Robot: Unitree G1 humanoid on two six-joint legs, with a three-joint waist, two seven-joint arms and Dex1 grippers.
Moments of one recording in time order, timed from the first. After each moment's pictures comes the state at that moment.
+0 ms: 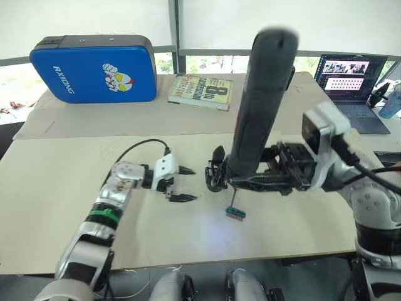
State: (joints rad) left arm -0.62 0.51 -0.20 0.46 -0.15 -0.04 -1.38; right arm -0.49 -0.68 -0.09 -0.44 1.00 0.73 1.11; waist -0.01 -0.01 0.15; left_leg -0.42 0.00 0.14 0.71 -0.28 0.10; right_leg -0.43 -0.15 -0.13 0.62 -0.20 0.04
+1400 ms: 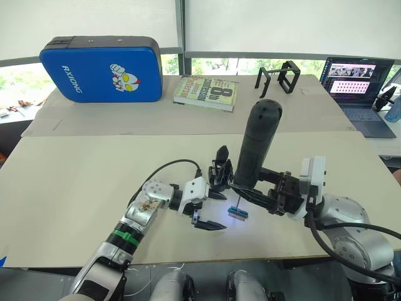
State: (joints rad) left arm -0.52 0.34 -0.35 0.25 -0.16 0.06 -1.31; right arm -0.10 -0.55 -0.09 -0.57 0.65 0.36 0.85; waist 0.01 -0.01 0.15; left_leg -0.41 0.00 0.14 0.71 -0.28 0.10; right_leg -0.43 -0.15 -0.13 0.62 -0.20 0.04
